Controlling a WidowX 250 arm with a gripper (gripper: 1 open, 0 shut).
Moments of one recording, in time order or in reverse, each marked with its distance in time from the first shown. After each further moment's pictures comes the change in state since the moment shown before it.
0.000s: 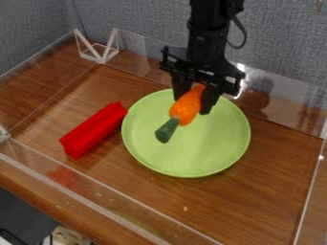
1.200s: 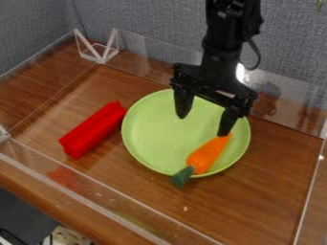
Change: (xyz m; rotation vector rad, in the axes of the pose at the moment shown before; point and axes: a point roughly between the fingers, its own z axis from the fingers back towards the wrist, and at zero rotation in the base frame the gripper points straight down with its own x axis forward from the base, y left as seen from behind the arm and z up) arm -0.007 -0.016 -0.018 0.019 0.041 -0.005
